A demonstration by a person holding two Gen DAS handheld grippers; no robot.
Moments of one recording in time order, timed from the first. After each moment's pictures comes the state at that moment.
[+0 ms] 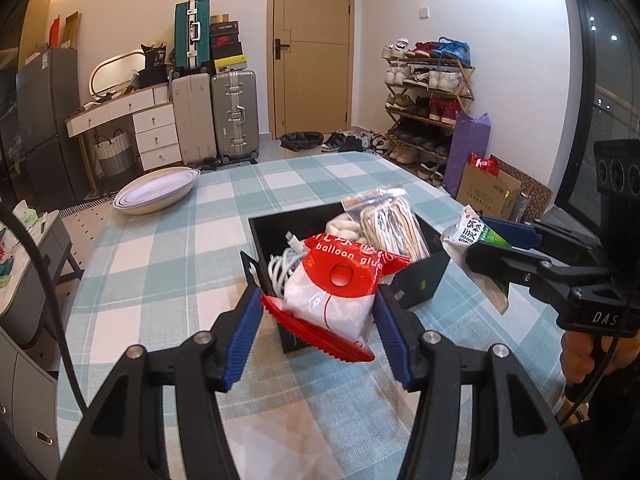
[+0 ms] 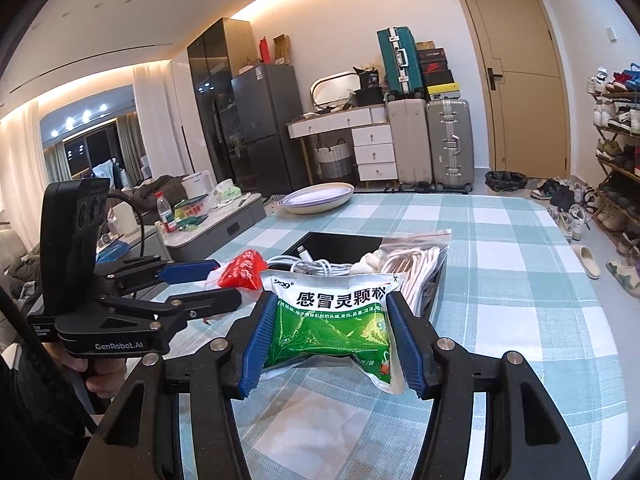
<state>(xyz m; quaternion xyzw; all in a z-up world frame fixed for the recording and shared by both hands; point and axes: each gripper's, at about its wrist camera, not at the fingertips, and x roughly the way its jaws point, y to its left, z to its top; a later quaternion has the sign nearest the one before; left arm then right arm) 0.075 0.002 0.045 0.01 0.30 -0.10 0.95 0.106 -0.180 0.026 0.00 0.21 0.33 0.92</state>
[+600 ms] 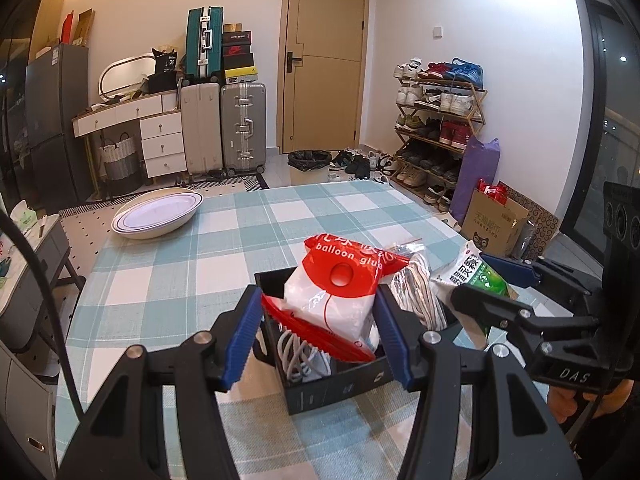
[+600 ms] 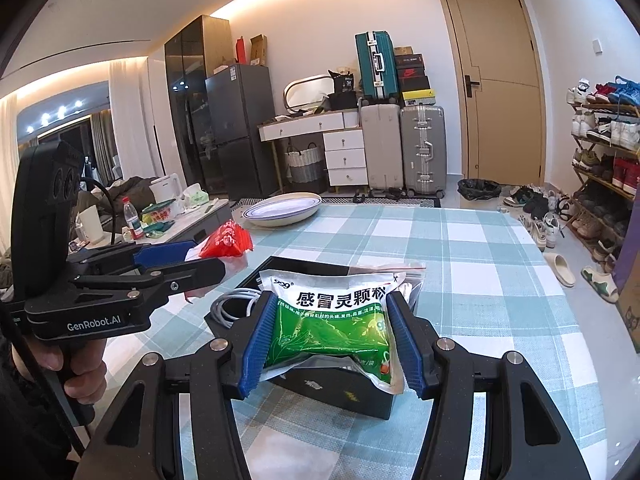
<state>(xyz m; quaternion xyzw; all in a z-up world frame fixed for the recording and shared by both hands) 0.121 0.004 0.064 -0.01 0.28 -0.09 0.96 0.138 -0.164 0.041 -0.02 0.21 0.27 0.94</state>
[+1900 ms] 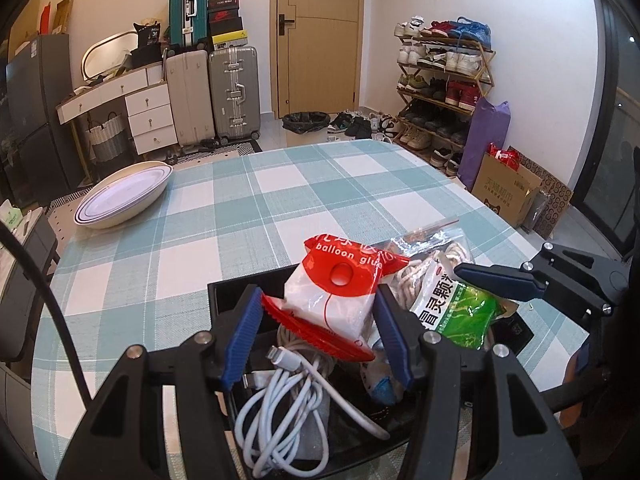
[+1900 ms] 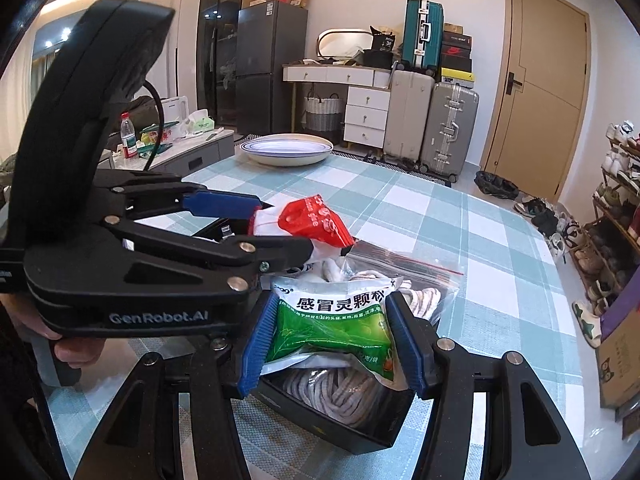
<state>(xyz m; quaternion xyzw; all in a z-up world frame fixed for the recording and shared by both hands) 0.204 -0.020 0.021 0.01 0.34 -0.09 0.94 0.203 -0.121 0.002 -0.15 0.26 0.29 0.91</state>
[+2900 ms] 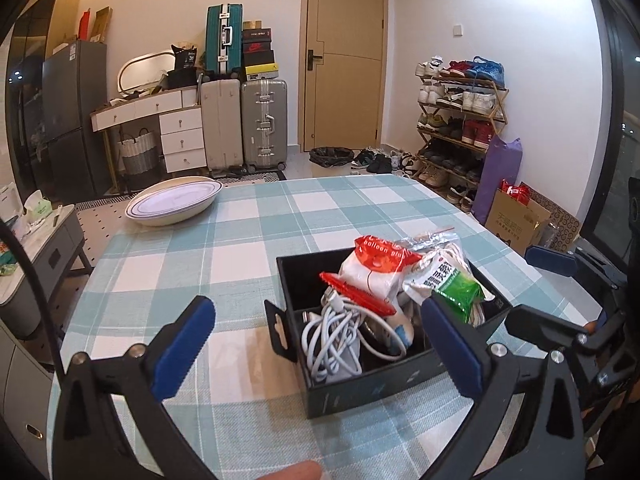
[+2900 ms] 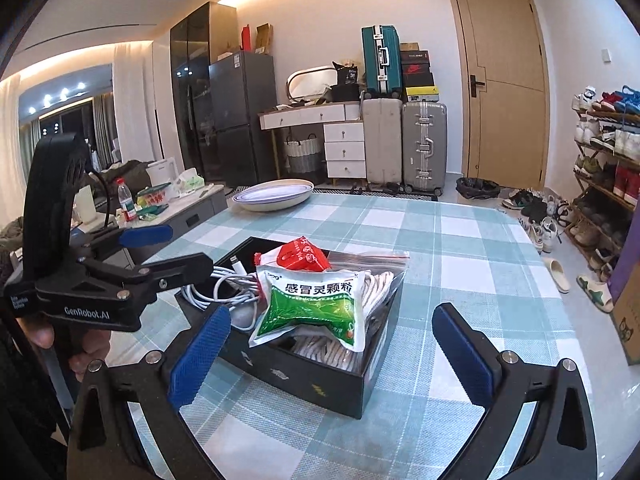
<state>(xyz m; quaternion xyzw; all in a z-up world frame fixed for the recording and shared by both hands) 0.131 0.013 0.033 -0.01 0.27 -0.04 0.96 0.158 -0.172 0.018 -0.05 0.21 0.28 0.93</state>
